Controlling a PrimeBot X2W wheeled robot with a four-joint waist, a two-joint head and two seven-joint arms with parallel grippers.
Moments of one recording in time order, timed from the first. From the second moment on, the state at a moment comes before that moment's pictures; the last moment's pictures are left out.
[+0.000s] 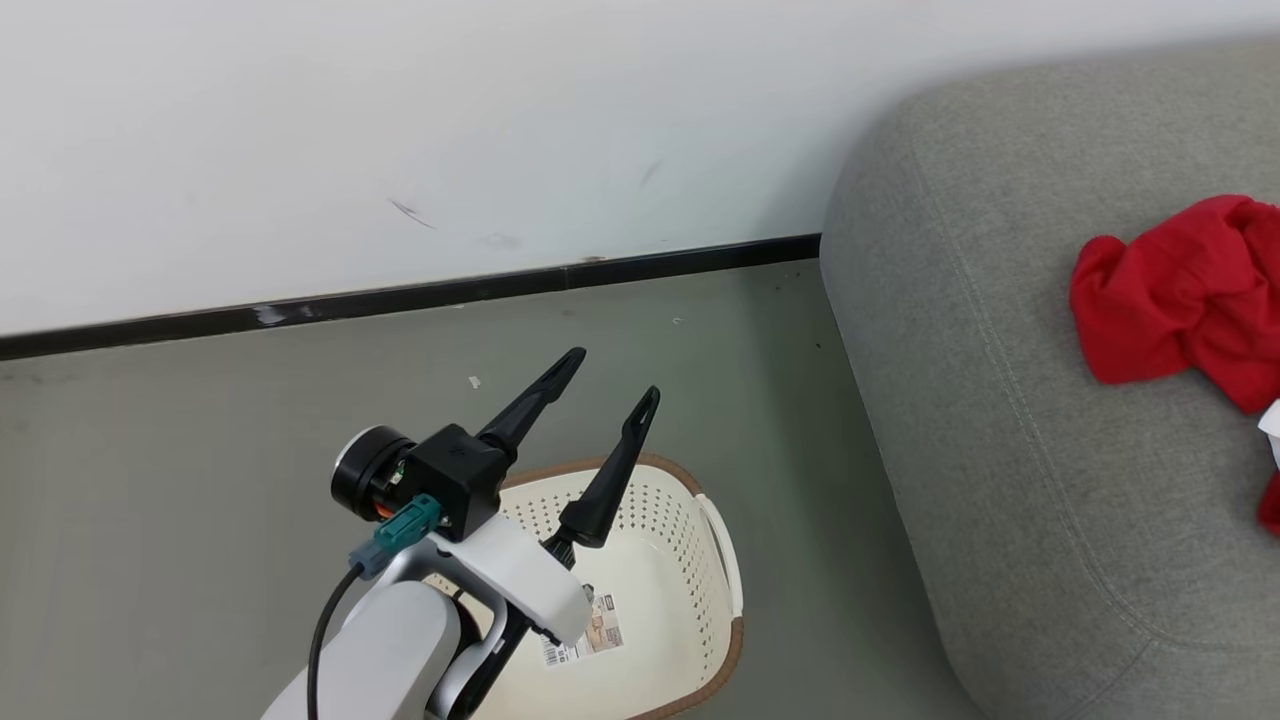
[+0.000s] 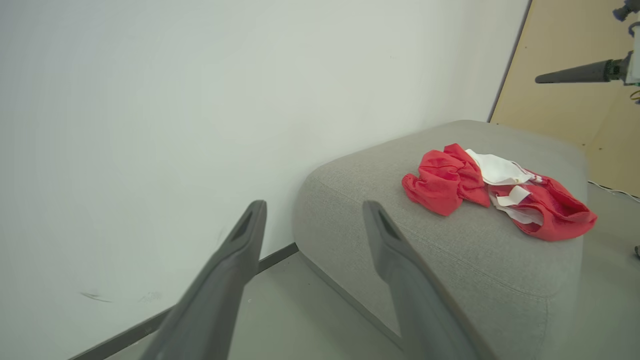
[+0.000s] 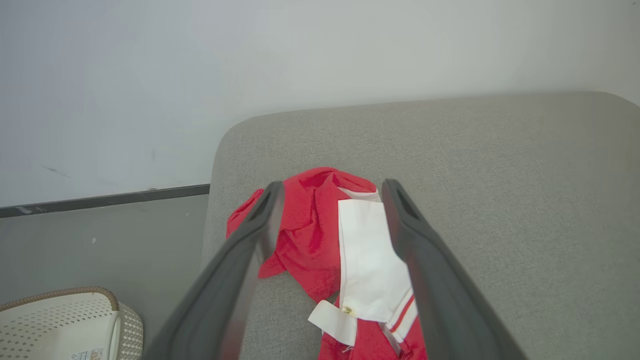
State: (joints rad) left arm -0.44 0.16 -0.63 0.10 -0.47 0.00 -0.14; right arm -0.70 -0.93 0.56 0.58 0.94 0.12 0.07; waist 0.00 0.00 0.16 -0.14
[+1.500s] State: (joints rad) left arm -0.25 0.20 -0.41 0.09 -0.57 0.16 -0.21; right arm -0.54 -0.64 0.34 0.35 0.76 0.12 -0.25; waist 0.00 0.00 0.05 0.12
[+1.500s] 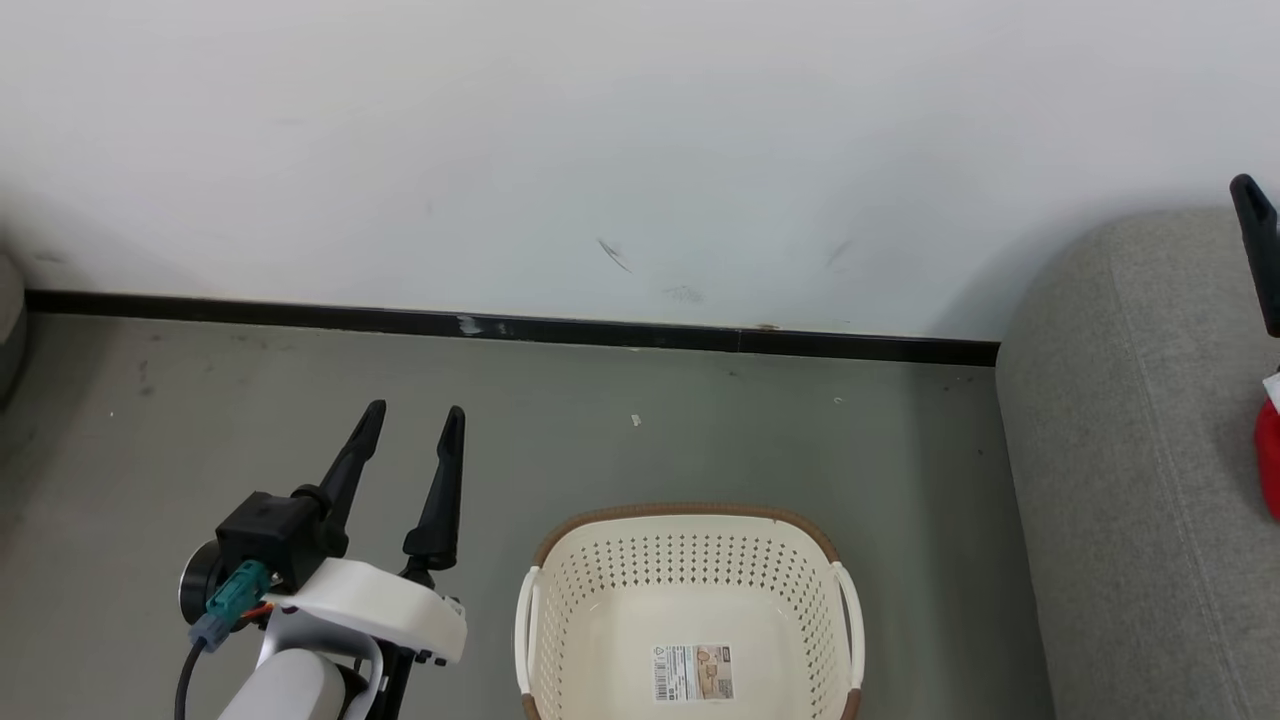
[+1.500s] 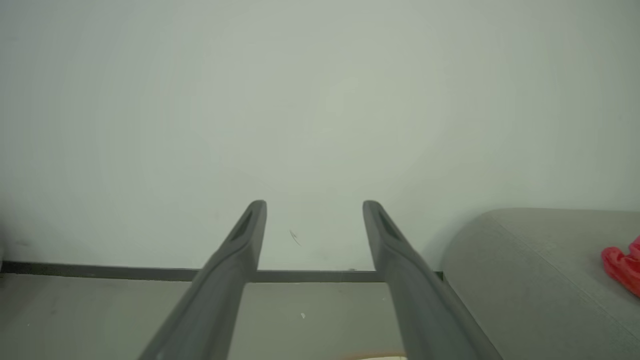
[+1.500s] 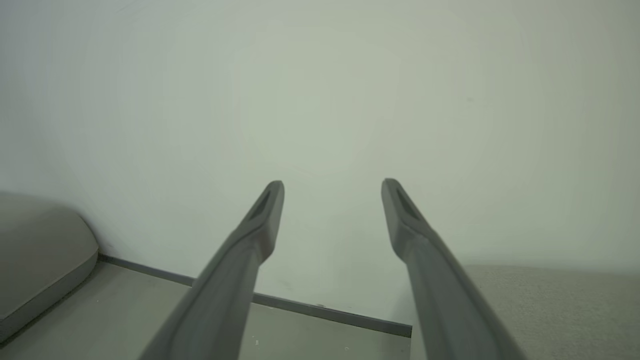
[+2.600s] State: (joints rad) left arm -0.08 0.22 -0.36 0.10 -0.58 0.17 -0.24; right arm -0.08 -0.28 0.14 0.11 0.51 0.12 -0.25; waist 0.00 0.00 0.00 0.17
